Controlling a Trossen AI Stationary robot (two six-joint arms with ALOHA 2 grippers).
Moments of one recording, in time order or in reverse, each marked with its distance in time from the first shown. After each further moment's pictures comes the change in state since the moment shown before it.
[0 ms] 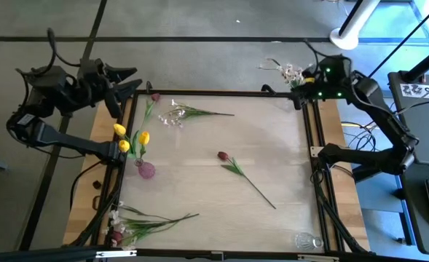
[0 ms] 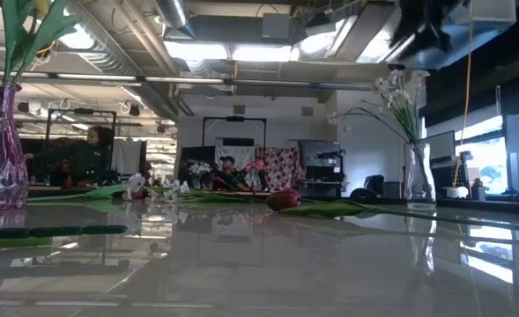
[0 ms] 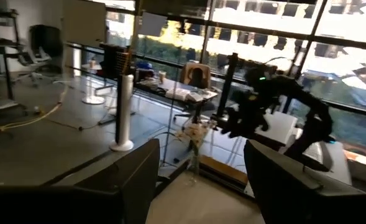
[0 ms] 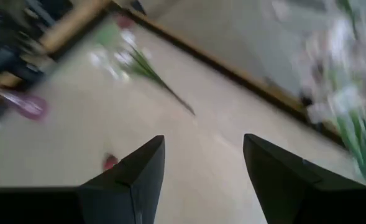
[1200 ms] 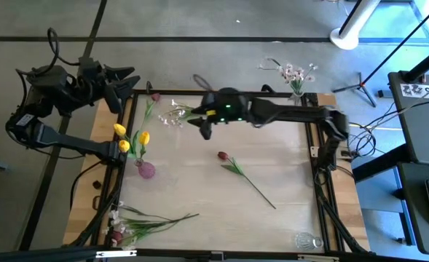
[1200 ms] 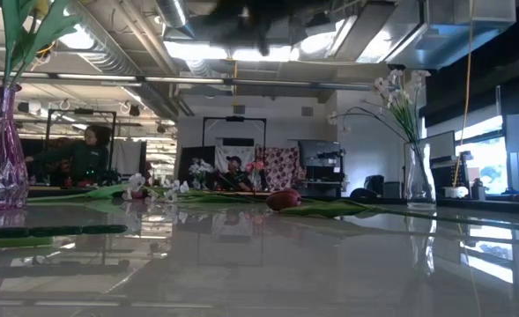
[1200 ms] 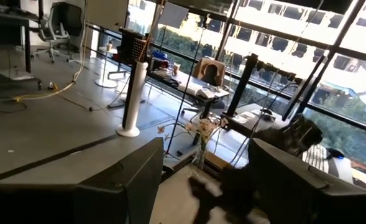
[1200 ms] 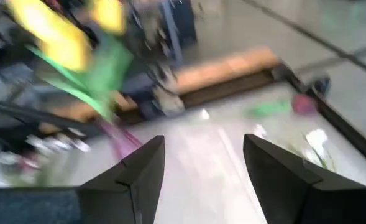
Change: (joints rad) left arm 0.031 -0.010 0.000 -0.052 -0.025 -0.139; right arm 0.623 0.825 0.277 0.869 0.174 0.046
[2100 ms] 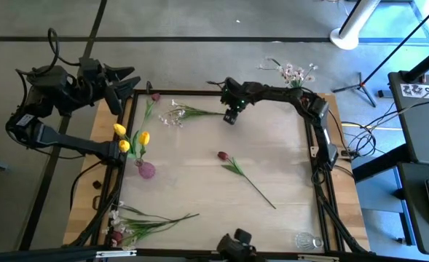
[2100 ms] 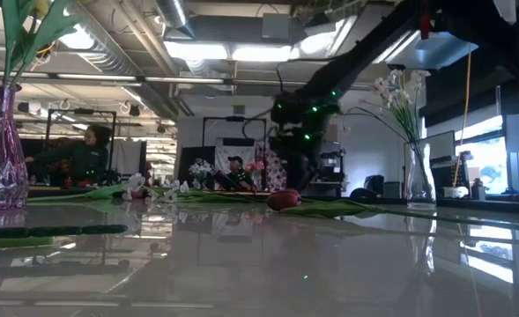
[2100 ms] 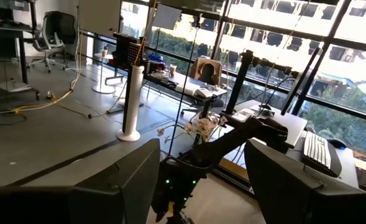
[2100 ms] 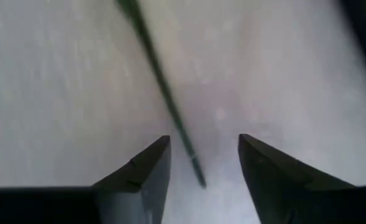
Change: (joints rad) left arm 0.000 0.001 0.000 0.000 0.003 0.066; right arm -0.389 0.280 -0.102 -0.441 -0.019 -0.344
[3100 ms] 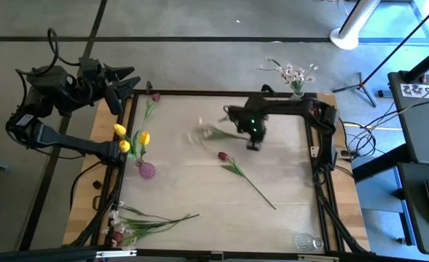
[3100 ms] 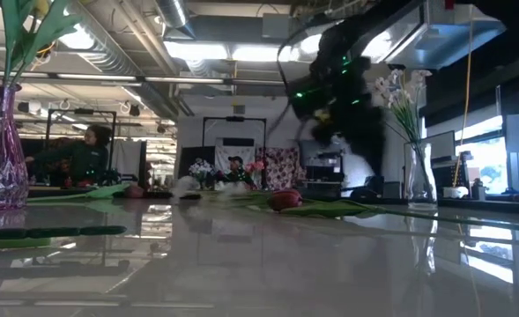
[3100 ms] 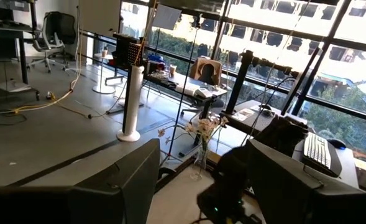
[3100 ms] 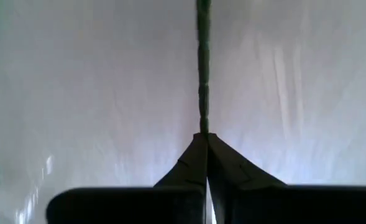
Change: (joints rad) left arm 0.000 0.000 0.000 0.001 0.000 0.001; right arm 0.209 -0.170 -0.110 -0.722 0.003 0.077
